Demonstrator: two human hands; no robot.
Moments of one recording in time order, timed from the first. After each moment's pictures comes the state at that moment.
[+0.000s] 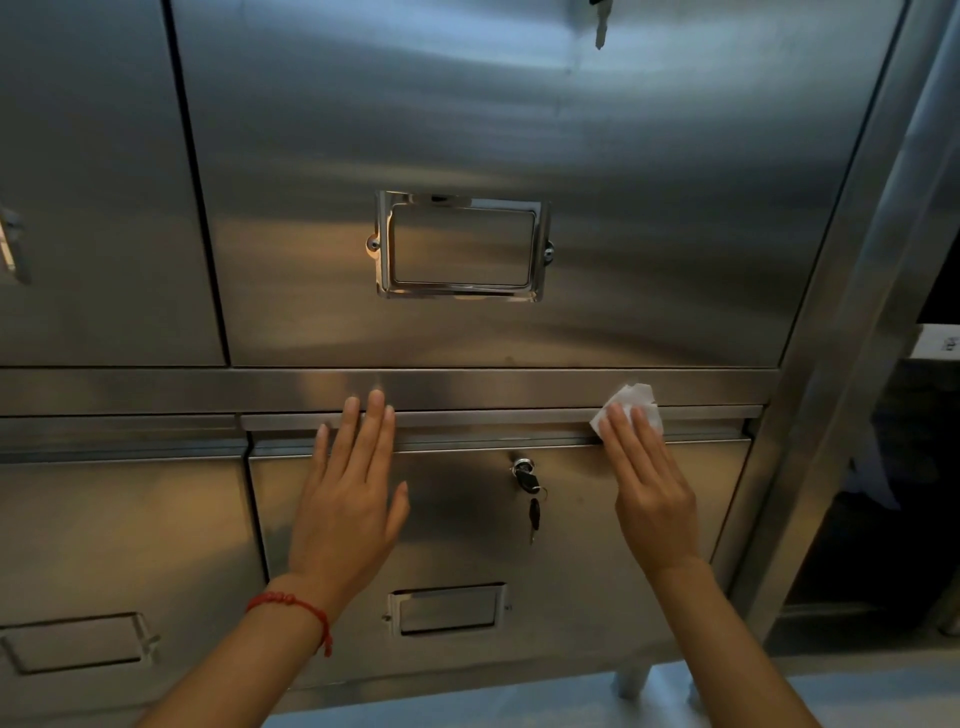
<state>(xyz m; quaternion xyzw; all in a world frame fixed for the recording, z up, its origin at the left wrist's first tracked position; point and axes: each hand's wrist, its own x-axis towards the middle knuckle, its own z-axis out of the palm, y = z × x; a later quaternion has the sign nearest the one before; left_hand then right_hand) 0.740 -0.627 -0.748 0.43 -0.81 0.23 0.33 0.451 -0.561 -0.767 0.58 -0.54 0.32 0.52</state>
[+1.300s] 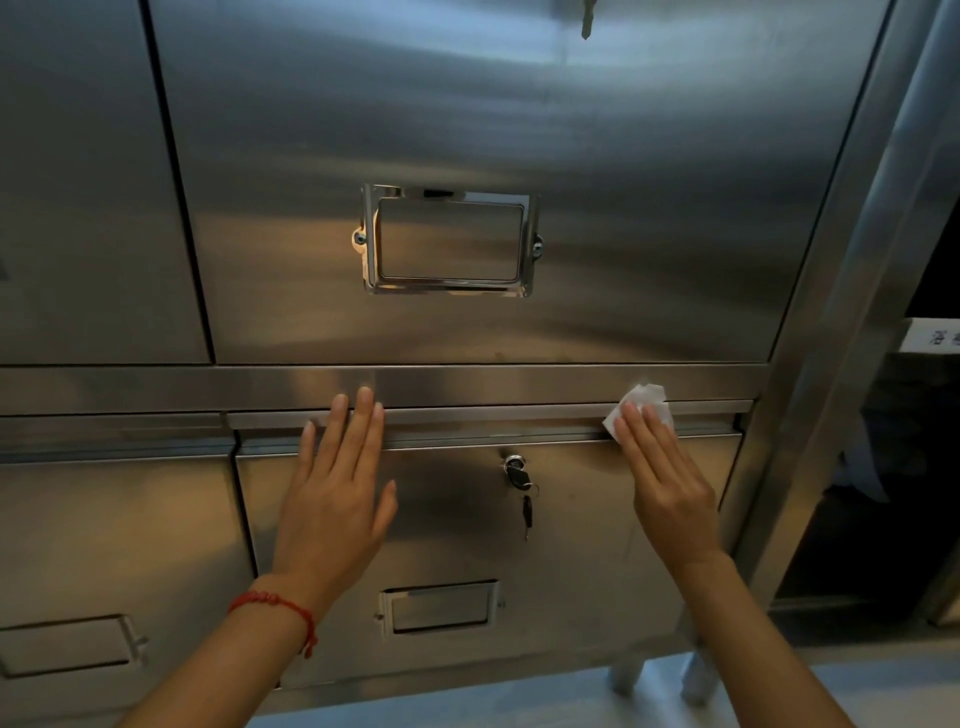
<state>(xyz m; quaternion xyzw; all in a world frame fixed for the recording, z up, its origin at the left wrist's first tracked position) 0.742 -0.627 -0.748 0.43 -0.81 0.24 0.33 0.423 -0.550 -0.767 0.60 -0.54 0.29 0.51</state>
